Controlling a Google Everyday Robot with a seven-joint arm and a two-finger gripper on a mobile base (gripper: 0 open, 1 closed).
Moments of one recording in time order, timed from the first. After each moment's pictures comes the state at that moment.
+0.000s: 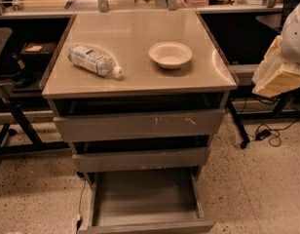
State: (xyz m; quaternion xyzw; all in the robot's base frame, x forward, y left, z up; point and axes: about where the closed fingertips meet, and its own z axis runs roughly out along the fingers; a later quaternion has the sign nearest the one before) arm 0.438 -0.217 0.976 -0.60 0.78 -0.03 0.16
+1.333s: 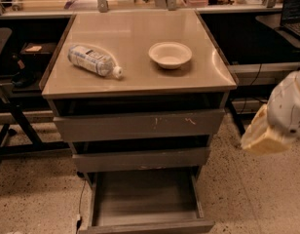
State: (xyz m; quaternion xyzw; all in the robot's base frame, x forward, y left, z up) arm 0.378 -0.204 0.886 -0.58 0.80 0.06 0.13
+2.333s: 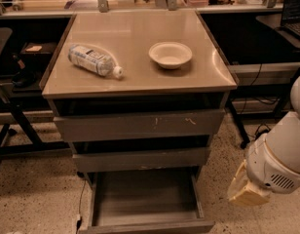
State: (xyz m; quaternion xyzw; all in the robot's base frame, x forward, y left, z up) arm 0.314 -0.189 0.781 -0.56 0.82 0.14 0.05
